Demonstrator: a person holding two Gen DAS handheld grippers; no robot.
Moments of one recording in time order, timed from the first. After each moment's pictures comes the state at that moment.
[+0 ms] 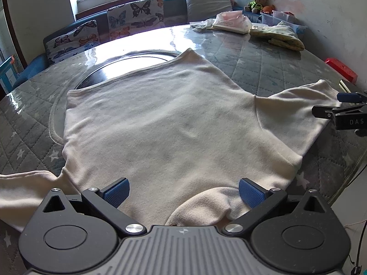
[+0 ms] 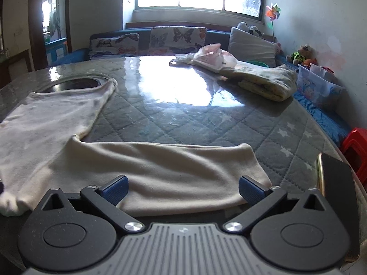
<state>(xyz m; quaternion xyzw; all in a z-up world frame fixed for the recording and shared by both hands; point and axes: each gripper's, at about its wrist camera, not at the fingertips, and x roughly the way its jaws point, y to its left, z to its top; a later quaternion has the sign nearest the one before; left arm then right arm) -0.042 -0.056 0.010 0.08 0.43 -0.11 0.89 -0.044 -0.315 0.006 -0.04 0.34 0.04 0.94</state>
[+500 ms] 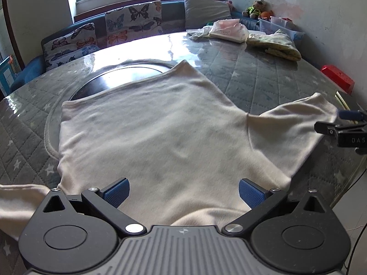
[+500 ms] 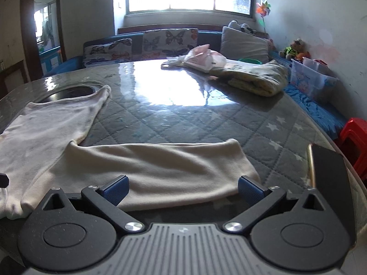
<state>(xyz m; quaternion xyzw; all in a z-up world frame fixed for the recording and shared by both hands) -0.028 -0.068 0.025 0.07 0.42 -0.12 0.90 -0.053 -0.335 0.009 0.00 0.34 0.01 0.94</state>
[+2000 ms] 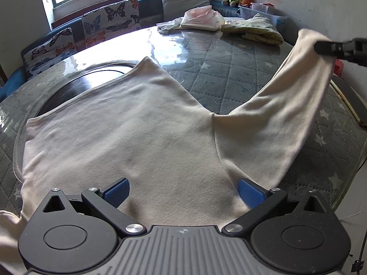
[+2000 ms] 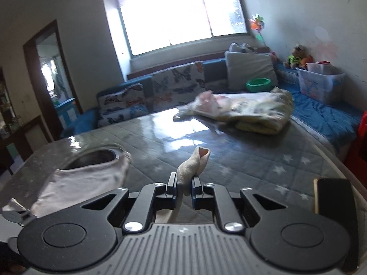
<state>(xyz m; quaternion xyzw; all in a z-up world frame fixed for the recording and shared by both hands) -0.007 -0.117 0.005 0.10 0.43 -0.15 0.88 -0.047 -0.355 0.076 0.10 0.25 0.07 0.96</state>
